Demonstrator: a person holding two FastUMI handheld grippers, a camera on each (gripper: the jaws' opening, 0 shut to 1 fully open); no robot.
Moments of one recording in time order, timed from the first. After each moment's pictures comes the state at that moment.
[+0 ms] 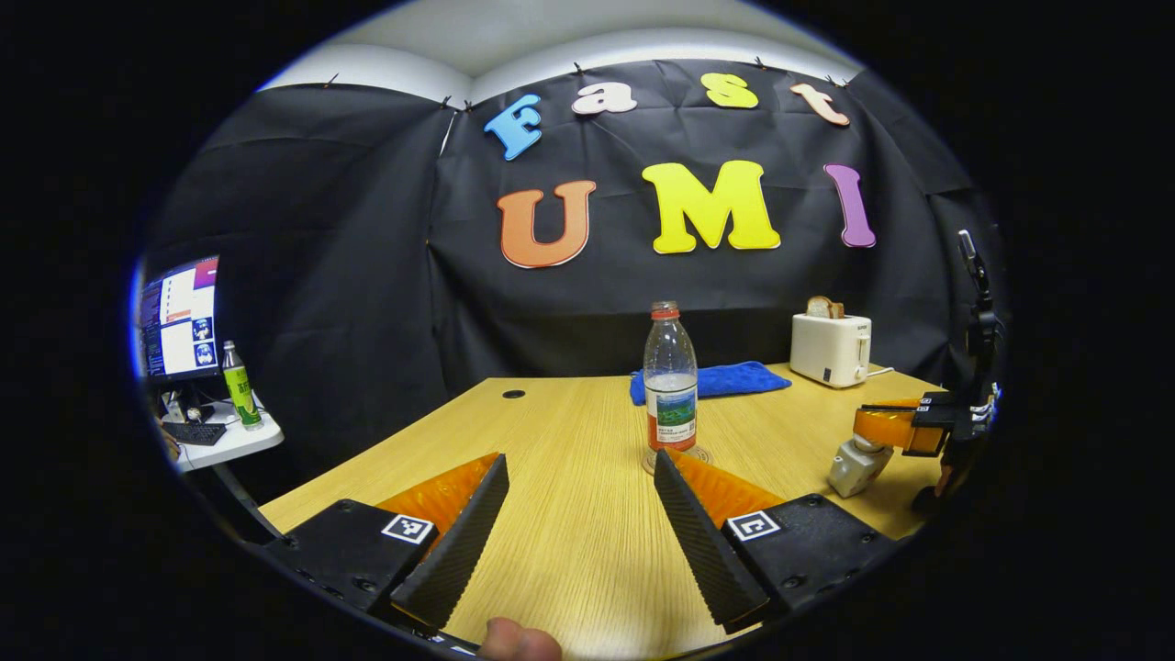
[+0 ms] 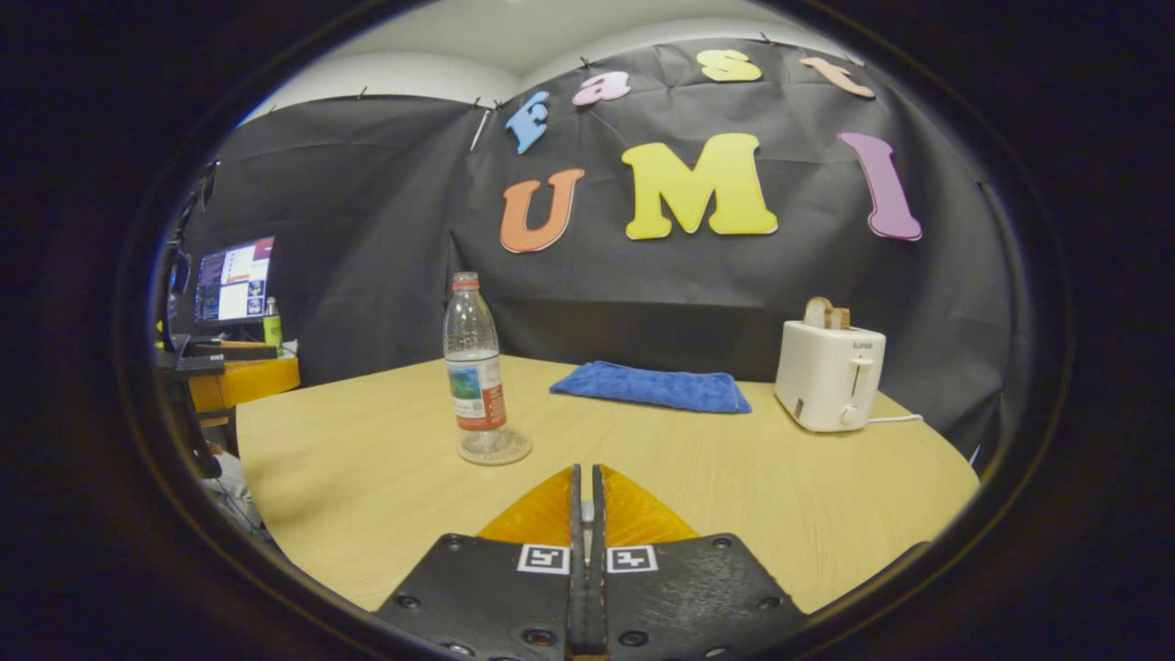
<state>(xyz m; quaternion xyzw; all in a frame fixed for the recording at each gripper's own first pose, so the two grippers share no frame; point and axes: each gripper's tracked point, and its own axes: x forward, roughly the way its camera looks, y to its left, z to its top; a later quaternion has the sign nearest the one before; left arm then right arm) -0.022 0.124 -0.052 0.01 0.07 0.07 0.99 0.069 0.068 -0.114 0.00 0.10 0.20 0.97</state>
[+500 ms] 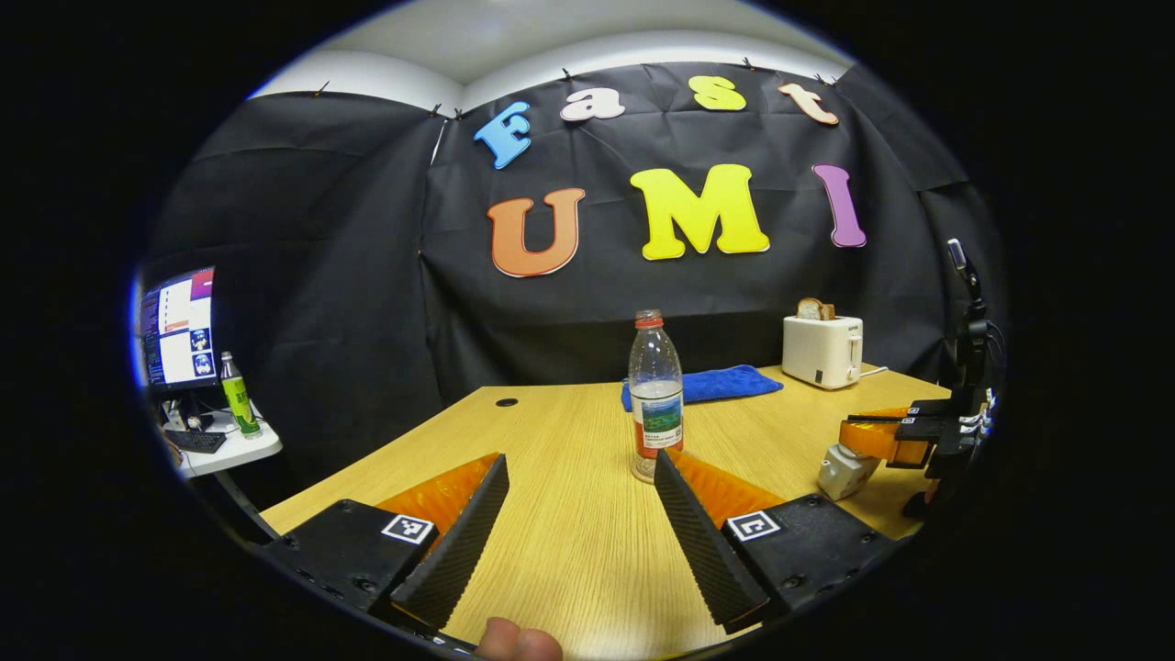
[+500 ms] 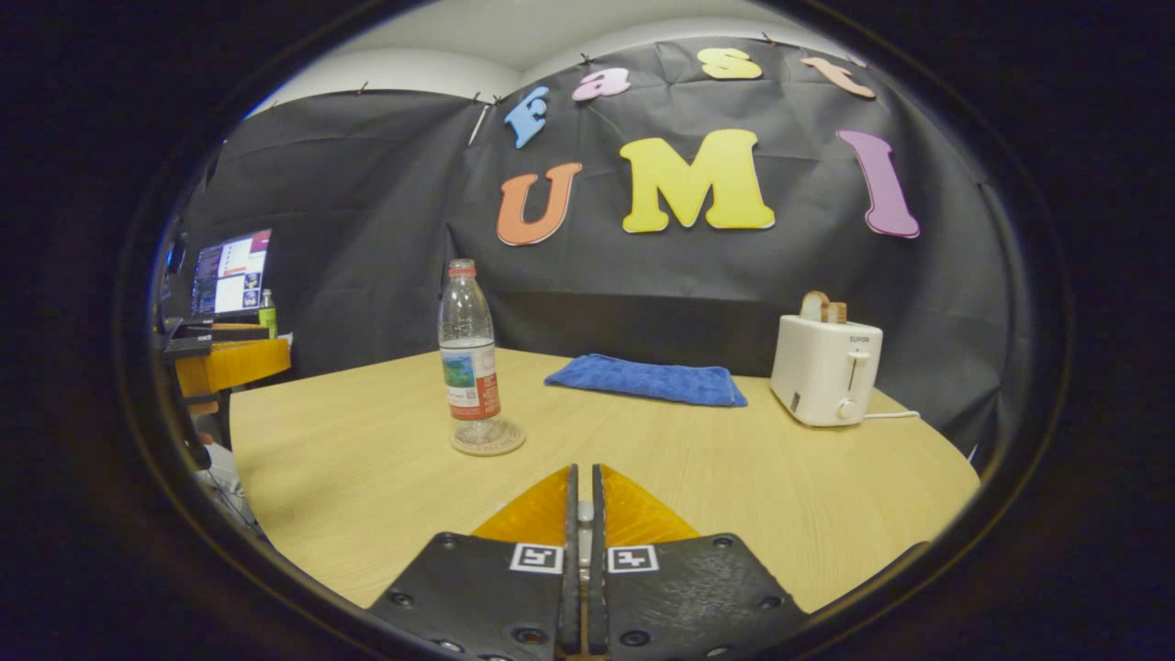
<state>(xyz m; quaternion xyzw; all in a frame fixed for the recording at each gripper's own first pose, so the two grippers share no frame) -0.023 0.107 -0.043 0.02 0.07 0.06 1.00 0.069 0.064 -0.123 -0.01 0.10 0.19 0.98</state>
